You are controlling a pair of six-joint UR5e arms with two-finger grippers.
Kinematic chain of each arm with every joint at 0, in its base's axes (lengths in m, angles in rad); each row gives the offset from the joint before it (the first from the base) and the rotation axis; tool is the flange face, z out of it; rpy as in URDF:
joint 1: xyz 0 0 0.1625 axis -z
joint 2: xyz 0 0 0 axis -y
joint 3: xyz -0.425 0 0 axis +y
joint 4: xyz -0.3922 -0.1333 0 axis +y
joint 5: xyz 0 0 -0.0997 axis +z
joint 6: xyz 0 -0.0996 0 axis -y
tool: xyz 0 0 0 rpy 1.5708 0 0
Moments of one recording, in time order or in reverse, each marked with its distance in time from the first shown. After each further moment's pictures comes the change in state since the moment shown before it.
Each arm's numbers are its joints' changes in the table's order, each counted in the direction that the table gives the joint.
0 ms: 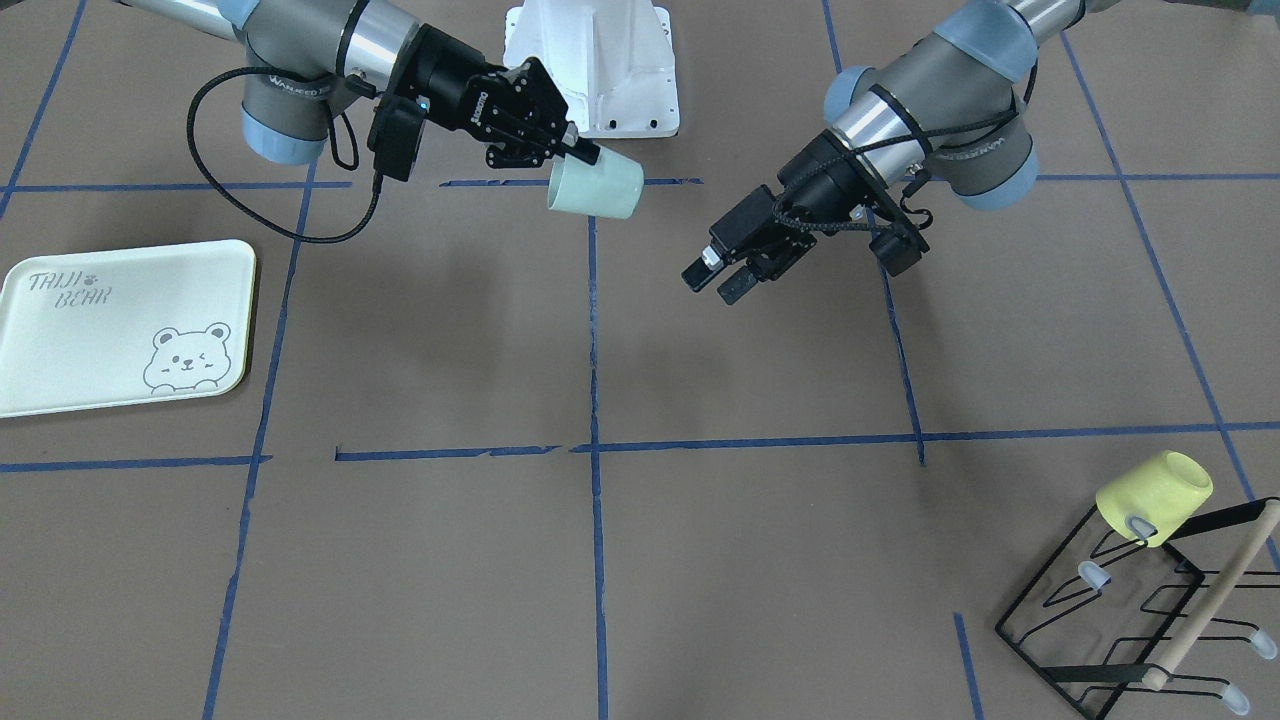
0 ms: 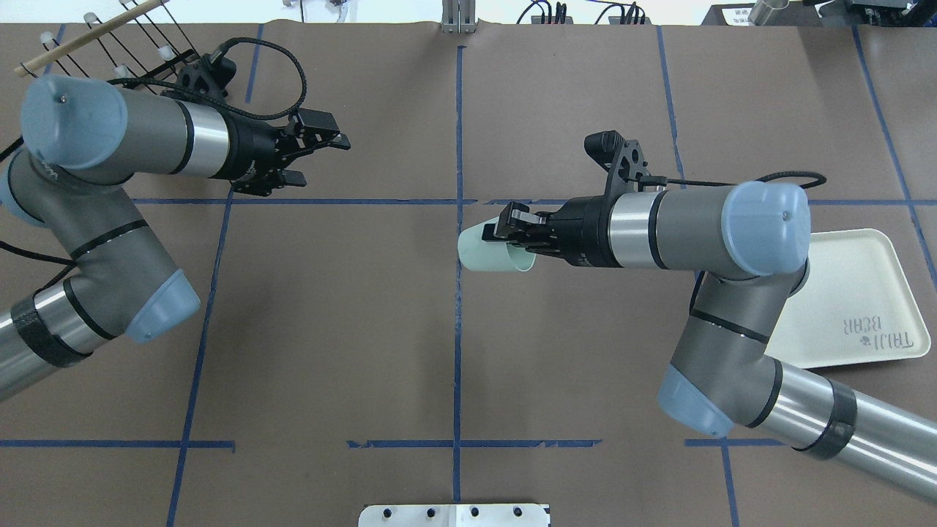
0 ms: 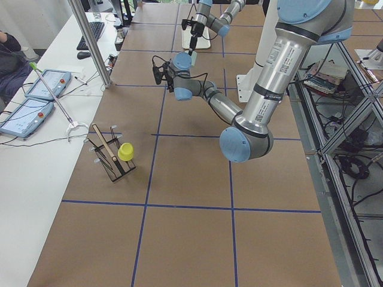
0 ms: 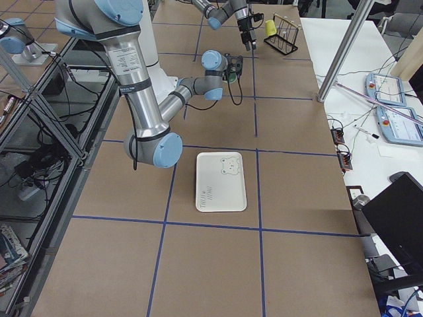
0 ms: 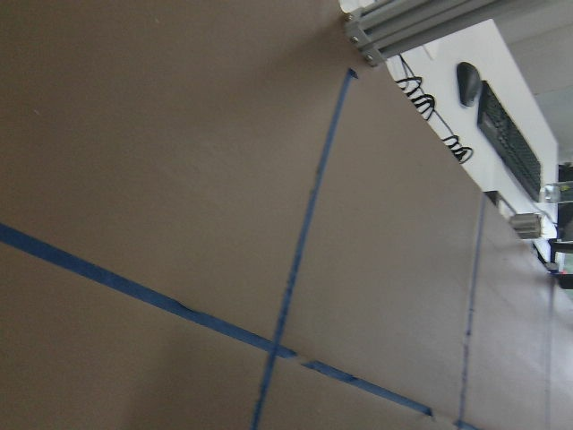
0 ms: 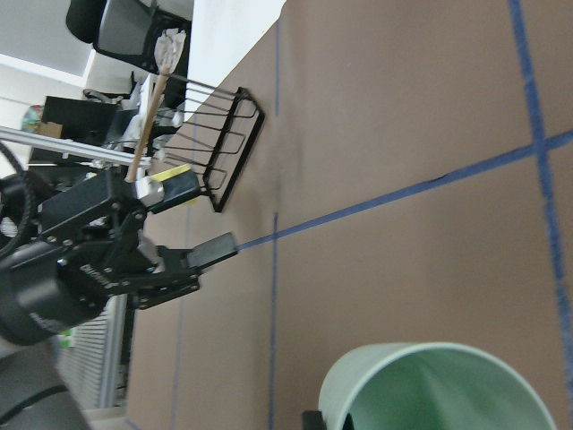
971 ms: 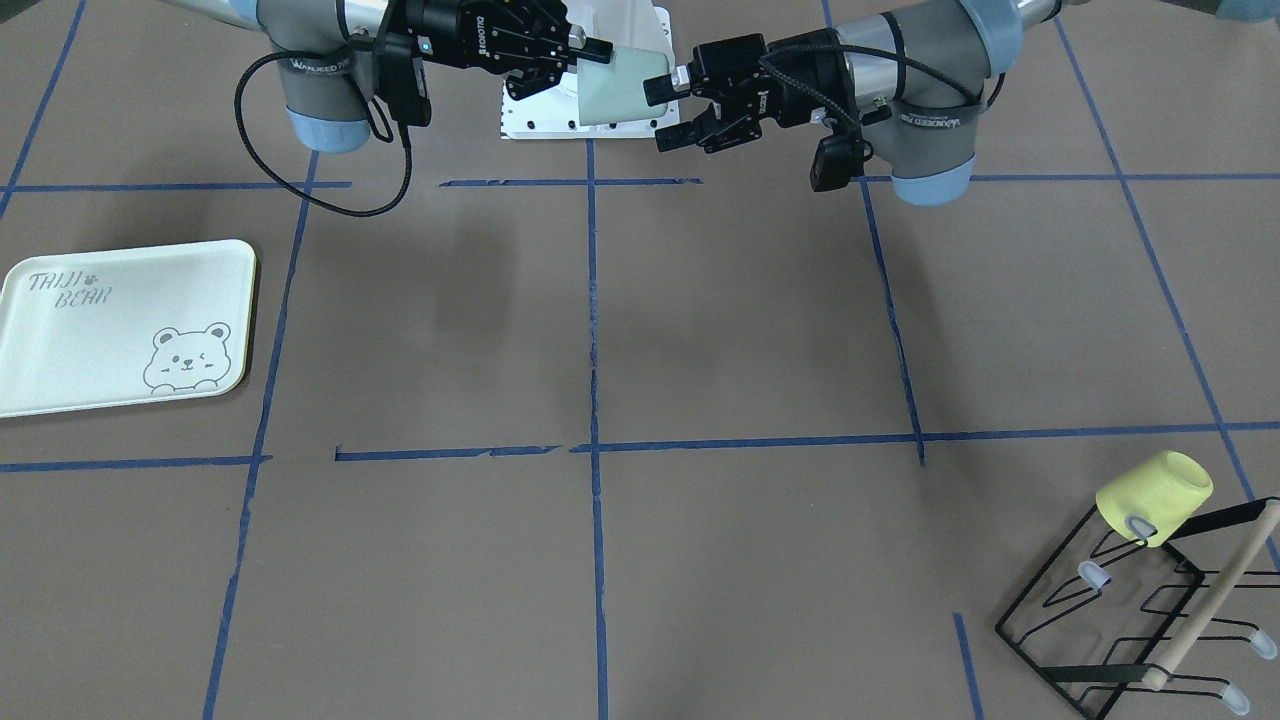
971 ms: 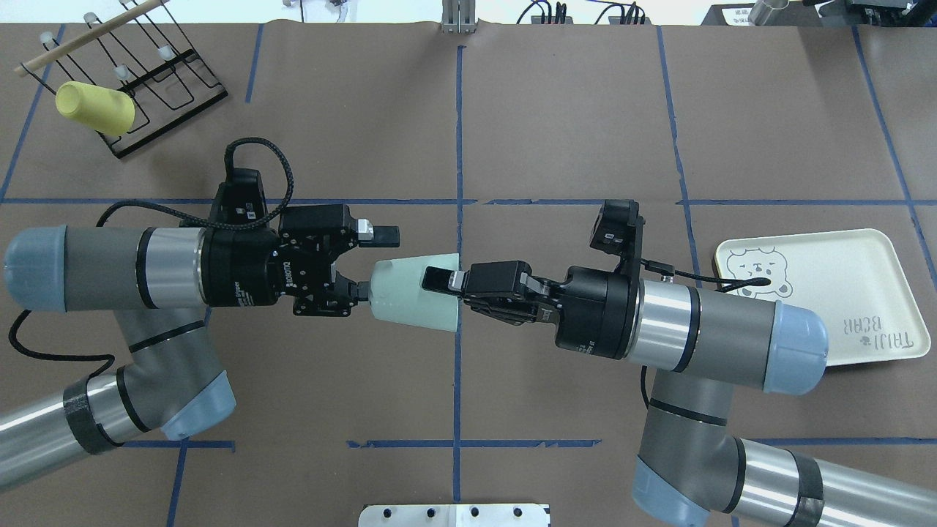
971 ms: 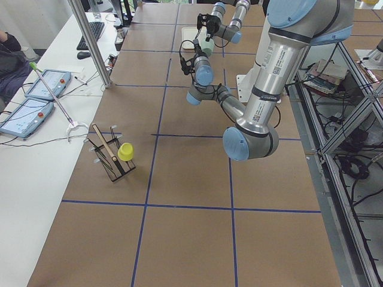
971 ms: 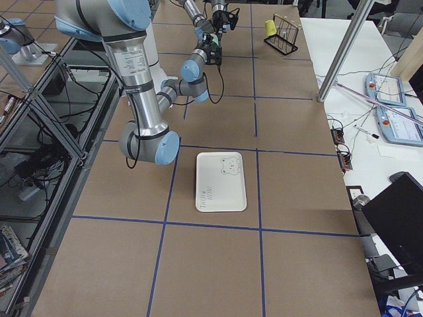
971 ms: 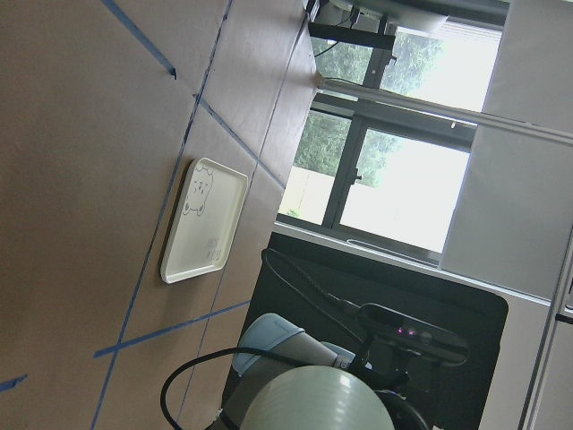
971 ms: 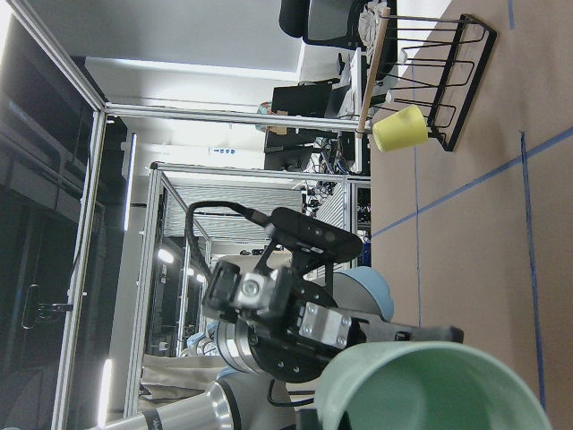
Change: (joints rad) left arm -0.190 0.010 -0.022 0.946 -0.052 -0.573; right arm 0.225 0.000 0.032 -0.772 0.271 0.194
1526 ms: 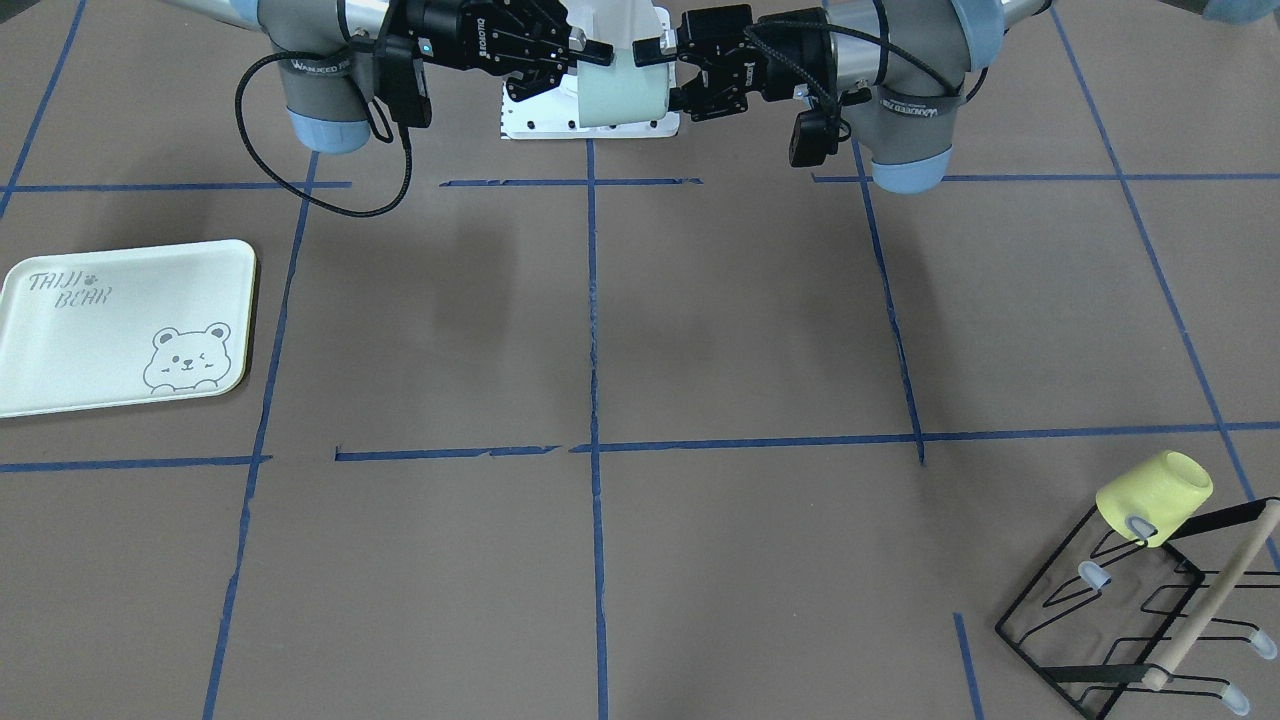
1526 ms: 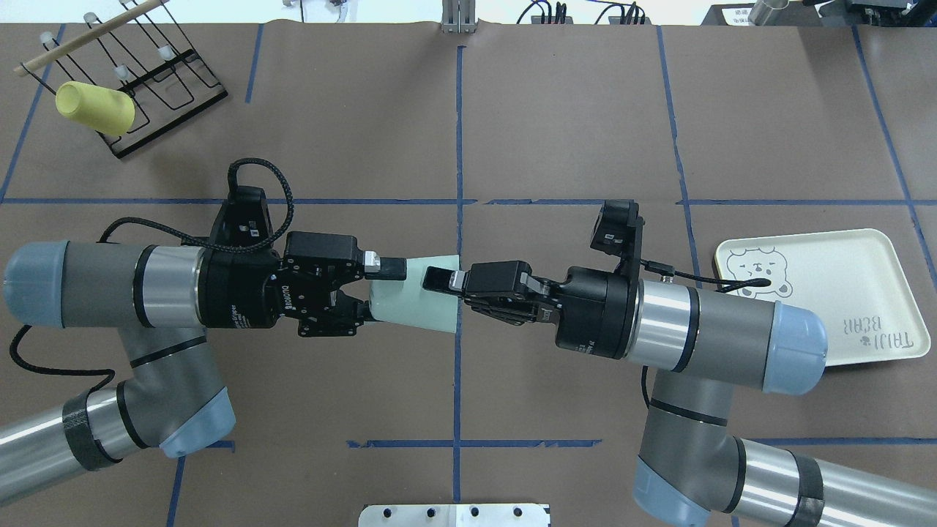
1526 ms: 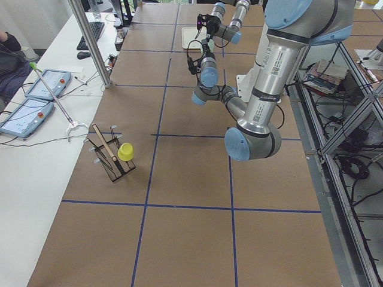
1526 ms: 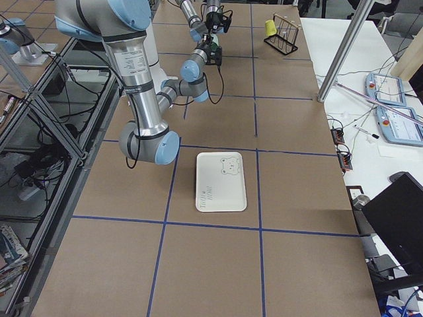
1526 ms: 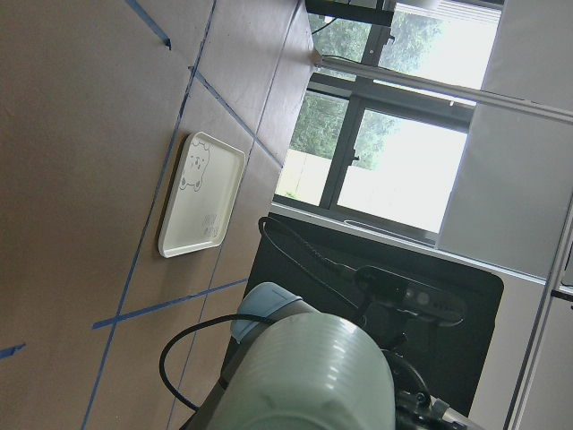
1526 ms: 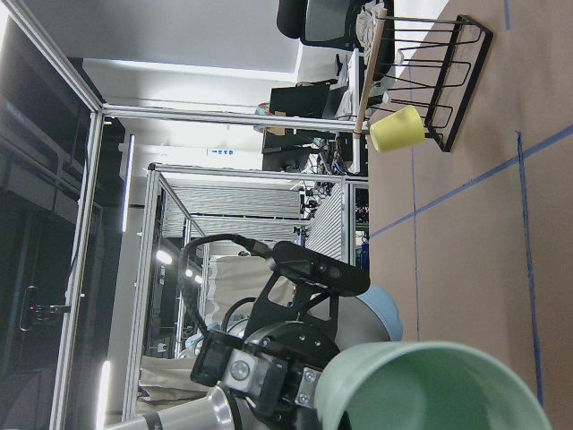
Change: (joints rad) left arm -0.080 0.022 0.017 0.095 0.044 -0.002; right arm 0.002 0.003 0.001 0.000 0.002 0.002
